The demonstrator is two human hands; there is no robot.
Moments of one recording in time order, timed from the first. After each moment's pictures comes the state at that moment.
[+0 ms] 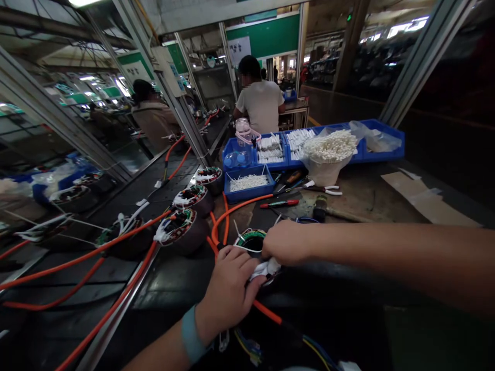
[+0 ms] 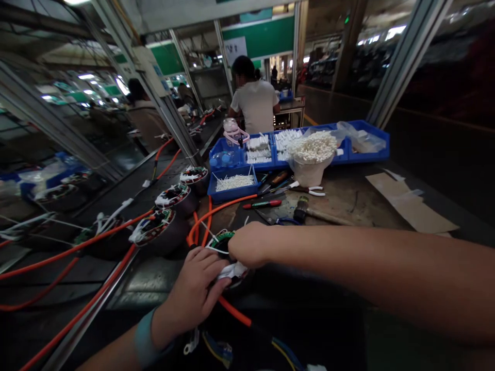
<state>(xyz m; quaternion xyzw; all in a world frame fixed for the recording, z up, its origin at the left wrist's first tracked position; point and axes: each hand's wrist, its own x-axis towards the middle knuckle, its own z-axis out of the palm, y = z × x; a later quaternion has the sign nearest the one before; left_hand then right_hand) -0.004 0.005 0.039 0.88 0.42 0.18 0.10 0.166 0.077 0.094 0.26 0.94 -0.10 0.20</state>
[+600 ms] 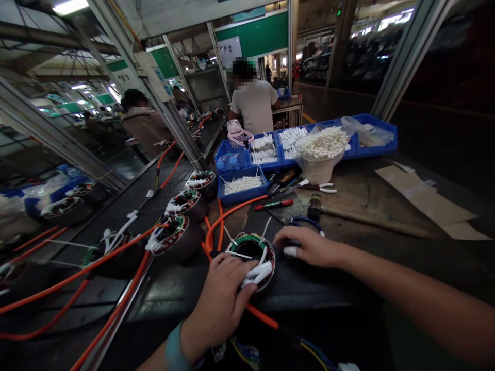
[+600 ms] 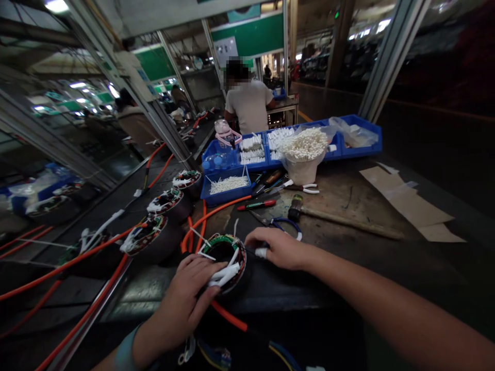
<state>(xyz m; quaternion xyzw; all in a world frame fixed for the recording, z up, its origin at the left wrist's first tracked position) -0.009 0.006 0.041 0.89 0.41 0.16 0.12 0.246 0.072 0.005 0.32 0.82 -0.38 -0.29</state>
